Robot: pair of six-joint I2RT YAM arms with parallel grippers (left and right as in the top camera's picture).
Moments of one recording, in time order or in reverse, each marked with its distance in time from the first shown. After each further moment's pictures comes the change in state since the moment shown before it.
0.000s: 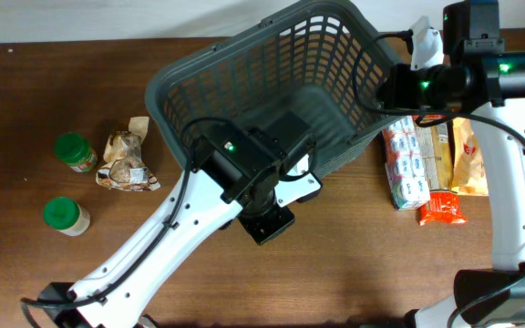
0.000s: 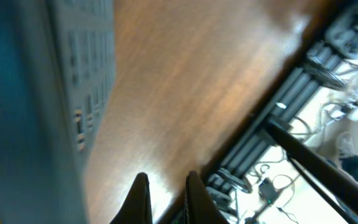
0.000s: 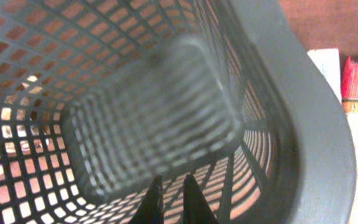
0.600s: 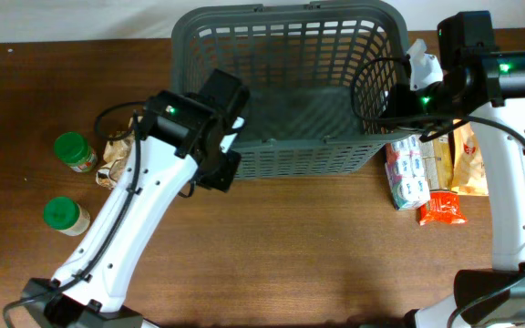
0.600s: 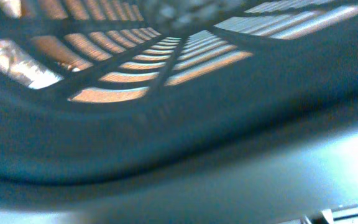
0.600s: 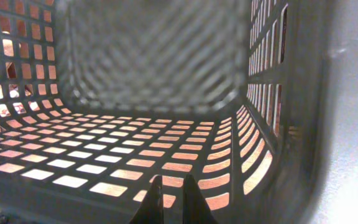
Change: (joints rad) left arm 0.315 0.000 -0.042 0.083 -0.205 -0.299; right arm 0.001 0.000 0.001 -0.180 0.014 -0.008
